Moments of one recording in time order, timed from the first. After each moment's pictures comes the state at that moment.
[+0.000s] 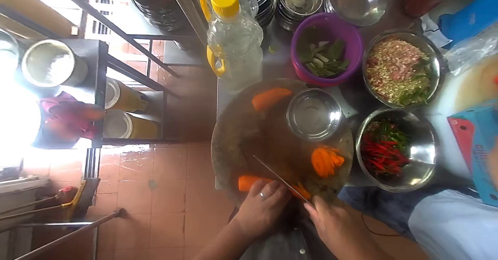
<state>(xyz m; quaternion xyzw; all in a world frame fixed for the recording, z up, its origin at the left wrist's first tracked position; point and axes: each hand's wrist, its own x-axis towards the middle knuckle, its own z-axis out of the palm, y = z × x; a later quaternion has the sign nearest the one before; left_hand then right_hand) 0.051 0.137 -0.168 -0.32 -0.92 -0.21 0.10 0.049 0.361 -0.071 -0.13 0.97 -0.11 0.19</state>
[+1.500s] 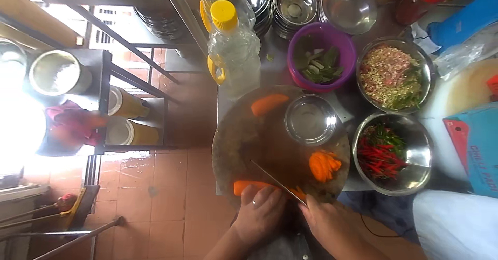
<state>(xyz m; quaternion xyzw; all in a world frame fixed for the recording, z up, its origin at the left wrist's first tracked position) 0.055 0.135 -0.168 -0.26 -0.92 -0.22 0.19 0.040 0.353 -0.080 -0.12 0.96 -0.10 0.25</state>
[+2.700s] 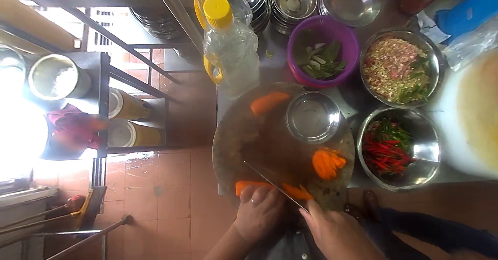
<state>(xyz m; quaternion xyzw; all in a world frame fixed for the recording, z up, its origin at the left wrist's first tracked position) 0.051 0.129 -0.170 -0.25 -0.93 -0.19 0.18 0.043 0.340 -0.056 -0.13 0.96 -0.12 0.21</state>
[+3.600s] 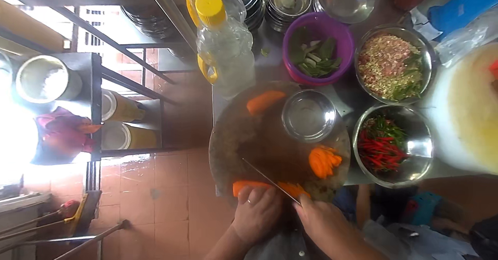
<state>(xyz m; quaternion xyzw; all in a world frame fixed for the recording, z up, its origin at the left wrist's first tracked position) 0.053 0.133 -0.171 -0.24 -0.93 -0.20 0.18 0.043 0.335 -0.074 -0.10 0.95 -0.12 0.26</state>
